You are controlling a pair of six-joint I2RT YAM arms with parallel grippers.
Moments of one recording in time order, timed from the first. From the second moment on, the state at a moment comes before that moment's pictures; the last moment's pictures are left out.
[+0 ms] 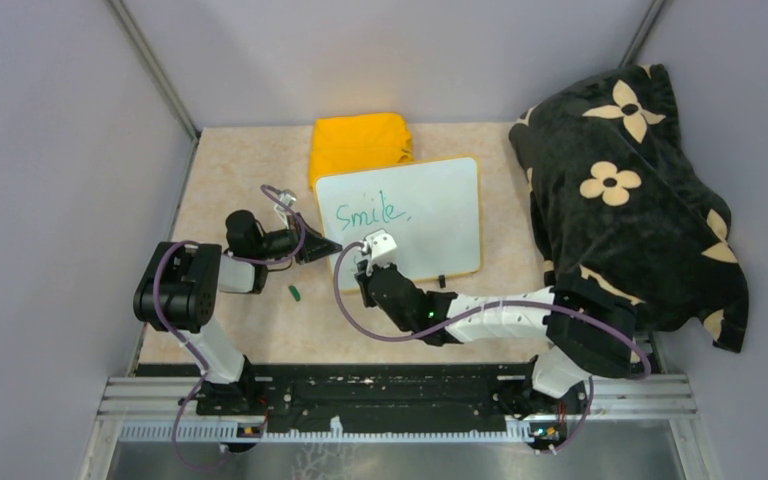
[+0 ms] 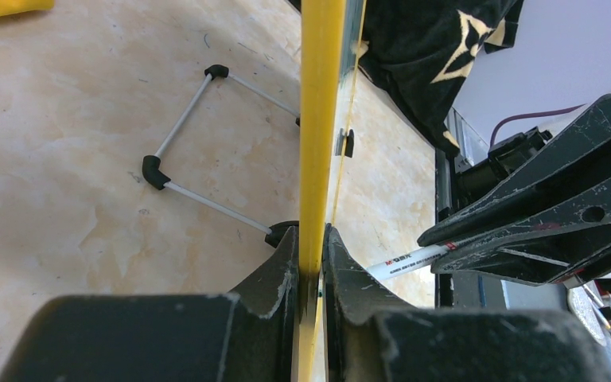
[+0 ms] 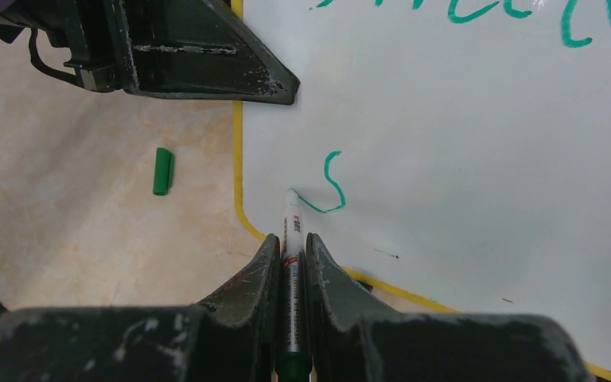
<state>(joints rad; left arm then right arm) -0.09 1.74 0.51 1.14 1.17 -0.55 1.20 1.51 0.76 0.36 0.57 0.37</state>
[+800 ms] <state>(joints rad) -0.09 1.73 0.51 1.11 1.17 -0.53 1.16 1.28 0.75 0.29 0.64 0.34</state>
